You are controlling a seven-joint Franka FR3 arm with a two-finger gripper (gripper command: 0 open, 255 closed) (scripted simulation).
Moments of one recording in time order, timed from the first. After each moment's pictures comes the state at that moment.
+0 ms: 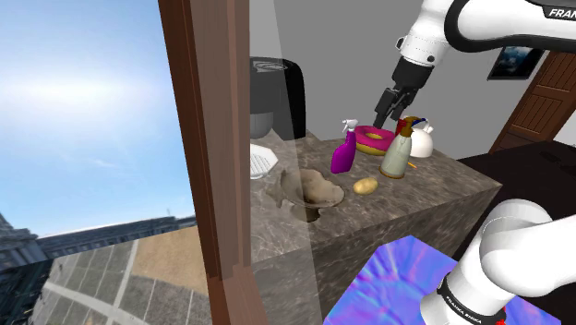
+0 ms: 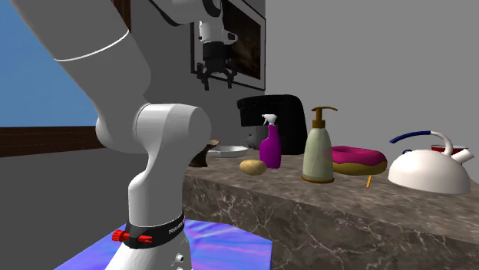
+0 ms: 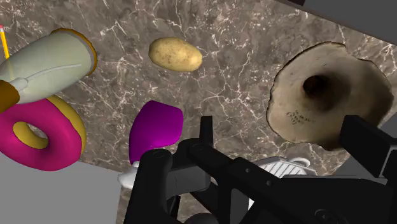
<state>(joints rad) -0.02 -0.79 -0.03 -2.30 -0.06 1.69 0.03</state>
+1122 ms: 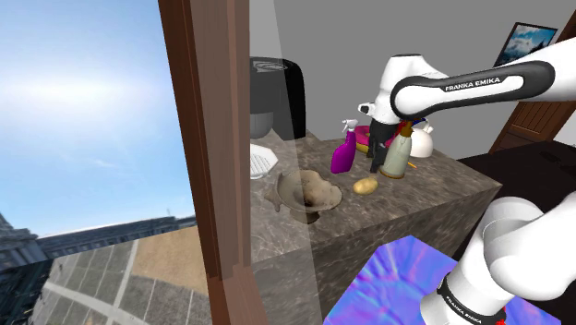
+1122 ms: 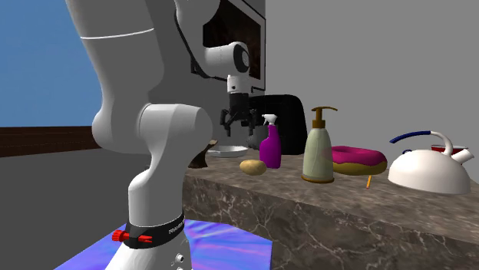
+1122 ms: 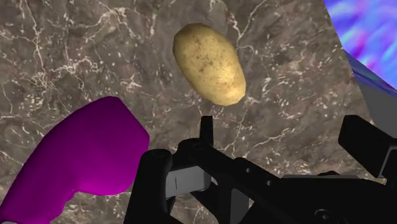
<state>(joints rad) 0.11 -0.55 -0.35 -2.53 -0.22 2.01 -0.69</state>
